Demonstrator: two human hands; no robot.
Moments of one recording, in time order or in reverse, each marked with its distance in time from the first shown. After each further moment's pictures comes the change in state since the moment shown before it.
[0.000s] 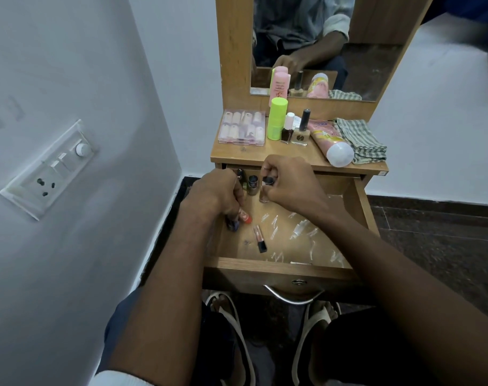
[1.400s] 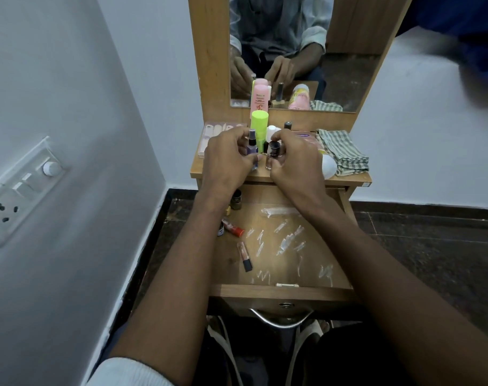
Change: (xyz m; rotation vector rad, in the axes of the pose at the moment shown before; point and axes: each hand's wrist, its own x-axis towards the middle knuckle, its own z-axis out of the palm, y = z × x) left_hand 0.059 0.055 -0.013 -0.450 0.744 0.287; right_hand 0.029 0.013 -0.031 -0.045 0.465 0.004
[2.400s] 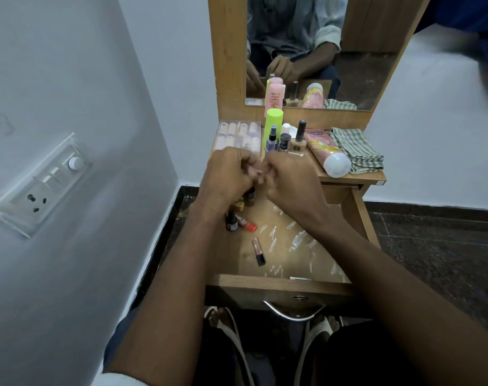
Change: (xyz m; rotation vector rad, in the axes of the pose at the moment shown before) left_hand -0.030 -0.021 -0.028 0.094 -0.160 -0.077; right_hand -0.030 -0.018 0.011 -0.032 -0.132 -0.211
